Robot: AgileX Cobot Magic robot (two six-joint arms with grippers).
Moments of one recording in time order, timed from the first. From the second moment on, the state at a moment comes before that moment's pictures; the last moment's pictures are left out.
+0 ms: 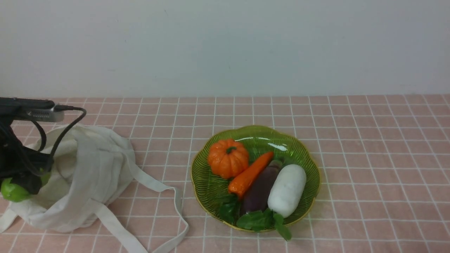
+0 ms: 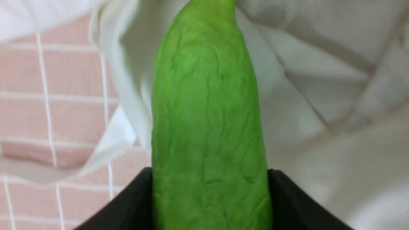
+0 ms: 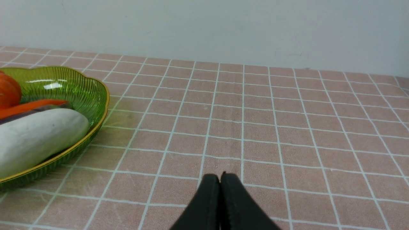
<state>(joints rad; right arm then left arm) -0.02 -0.01 0.02 0.16 0.39 -0.20 0.19 1.57 -1.11 0.04 1.04 0.14</state>
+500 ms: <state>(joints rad) -0.02 -0.01 0.02 0.16 0.39 -0.20 -0.15 1.23 -1.11 -0.26 1.03 0.19</state>
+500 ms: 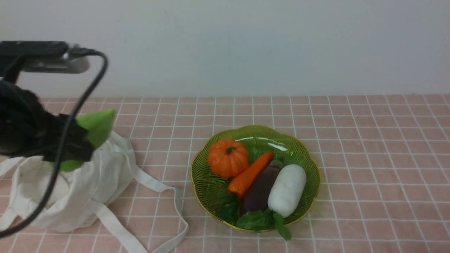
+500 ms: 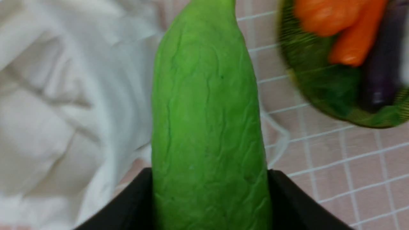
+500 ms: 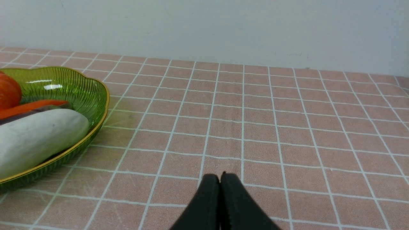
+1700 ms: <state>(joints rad) -0.02 -0.01 0.02 0.16 0.39 -0.20 -0.61 1.84 -1.46 -0.19 0.74 0.10</state>
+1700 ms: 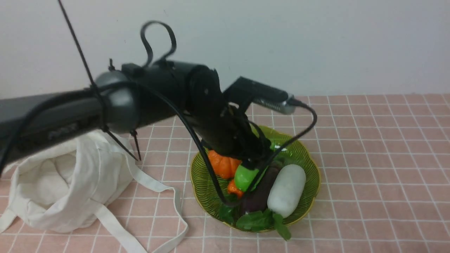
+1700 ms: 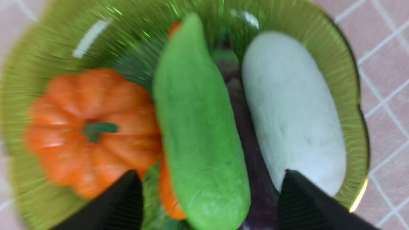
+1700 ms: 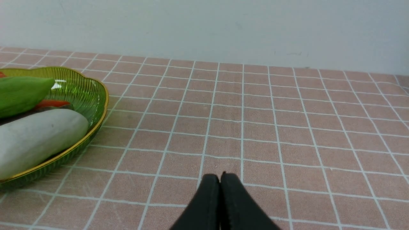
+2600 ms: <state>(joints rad) -0.02 -0.01 0.02 0.16 0.39 -0.20 -0.60 0.69 -0.81 -0.06 0.49 -0.07</state>
